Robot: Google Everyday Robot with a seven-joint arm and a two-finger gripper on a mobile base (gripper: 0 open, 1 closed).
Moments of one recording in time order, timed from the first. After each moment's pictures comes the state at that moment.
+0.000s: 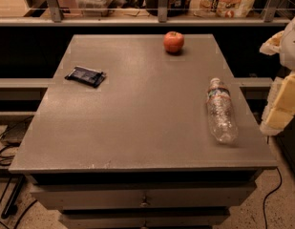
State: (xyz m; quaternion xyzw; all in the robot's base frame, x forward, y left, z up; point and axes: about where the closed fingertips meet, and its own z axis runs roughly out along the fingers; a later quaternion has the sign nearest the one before) arm 0.438 -0.217 0.976 -0.60 0.78 -0.03 0.16
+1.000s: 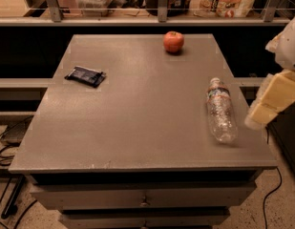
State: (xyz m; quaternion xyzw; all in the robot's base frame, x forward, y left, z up) arm 0.447 -0.210 0.976 -0.54 0.82 -0.04 0.19
